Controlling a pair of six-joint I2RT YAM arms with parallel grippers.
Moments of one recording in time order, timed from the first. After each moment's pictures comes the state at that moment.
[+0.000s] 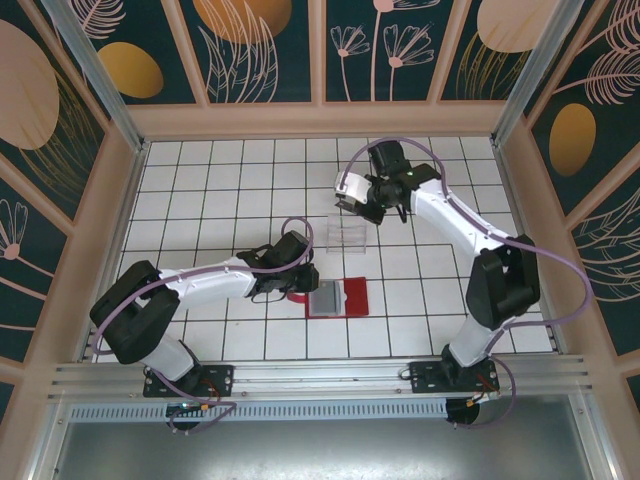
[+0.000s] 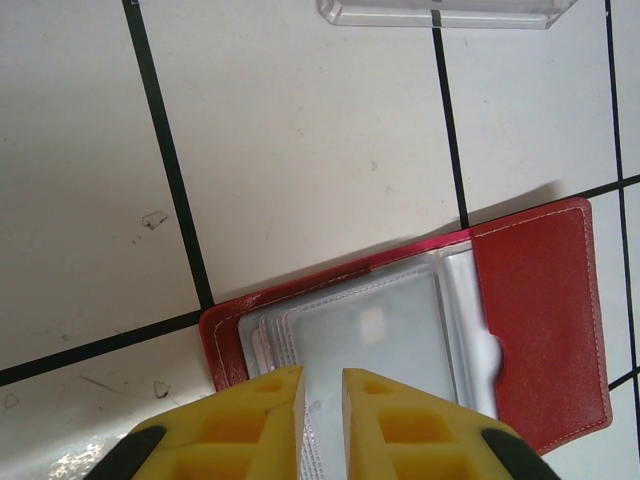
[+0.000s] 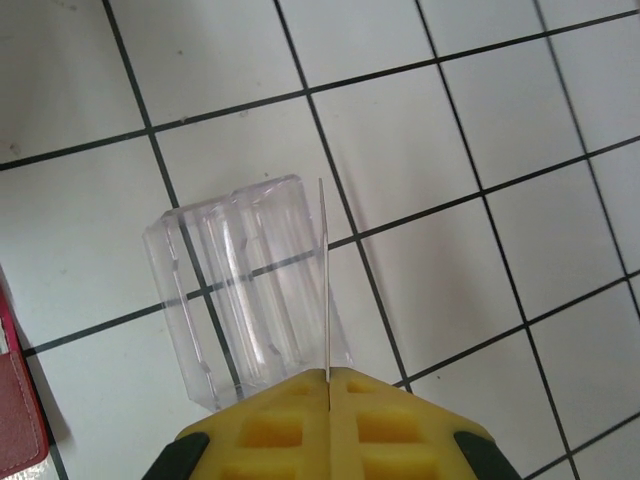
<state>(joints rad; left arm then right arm) -0.84 1.56 0.81 -0.24 0.10 -0.76 0.47 1.70 1.45 -0.77 -0.22 -0.85</state>
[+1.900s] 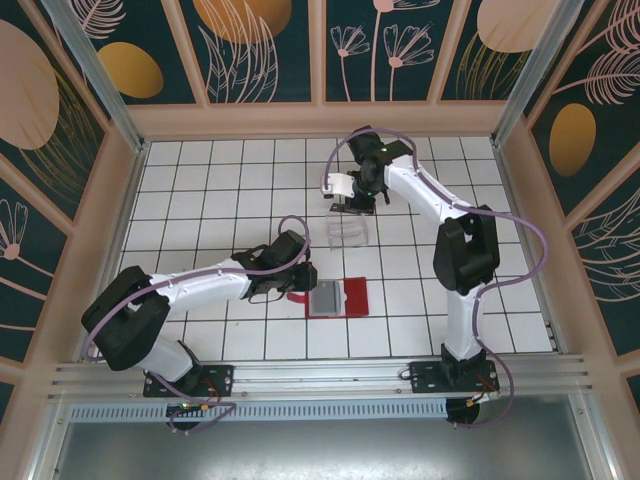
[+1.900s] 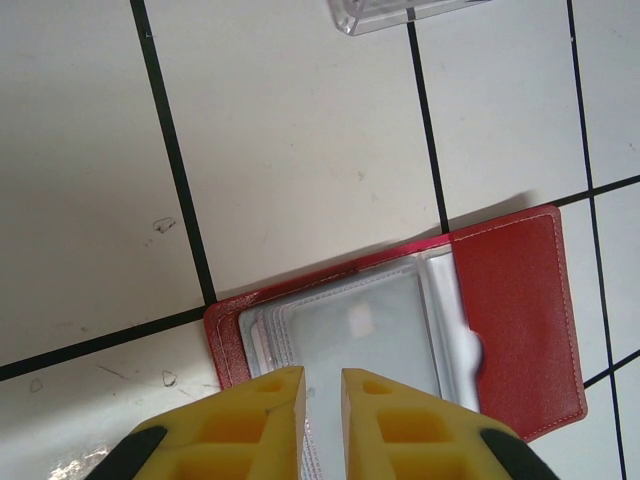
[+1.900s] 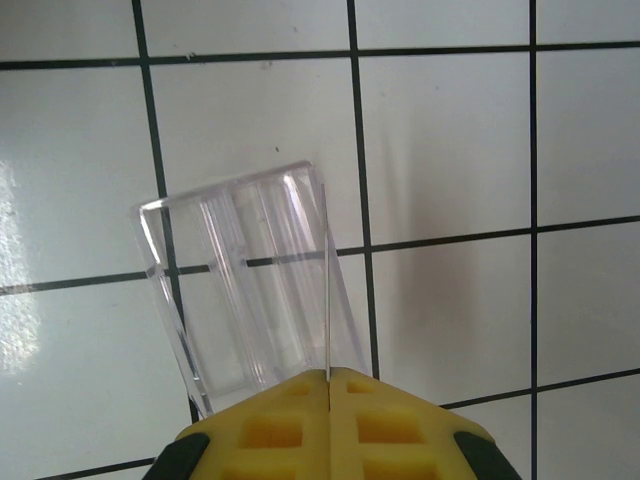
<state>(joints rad) -0.84 1.51 0.80 -0.25 0.09 -0.76 0.49 2.00 1.80 -1.01 -0.18 -1.07</state>
